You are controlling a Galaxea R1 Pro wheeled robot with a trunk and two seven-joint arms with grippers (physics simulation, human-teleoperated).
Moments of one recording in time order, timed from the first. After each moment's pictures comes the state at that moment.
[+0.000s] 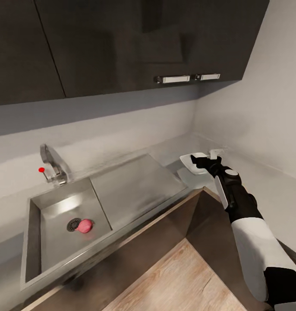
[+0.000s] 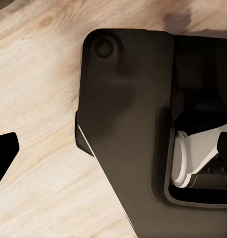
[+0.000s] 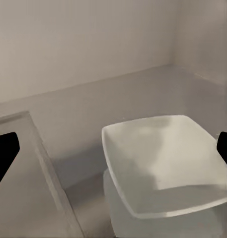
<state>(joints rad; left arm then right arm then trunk) 0.37 -0.04 0.01 -0.36 0.05 -0.57 0.00 -0.95 -0.05 -0.07 -1.01 0.04 0.31 0.15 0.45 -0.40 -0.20</state>
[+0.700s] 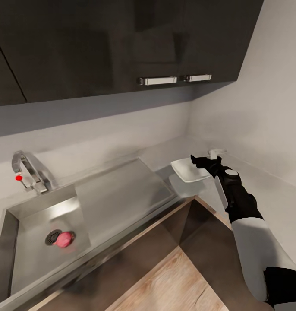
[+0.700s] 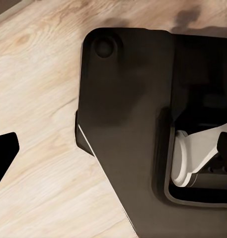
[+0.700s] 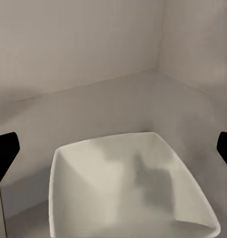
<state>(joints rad) 0.37 -0.04 0.01 -0.35 0.05 -0.57 0.00 -0.95 -0.05 -0.07 -1.01 0.04 0.31 0.15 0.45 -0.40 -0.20</state>
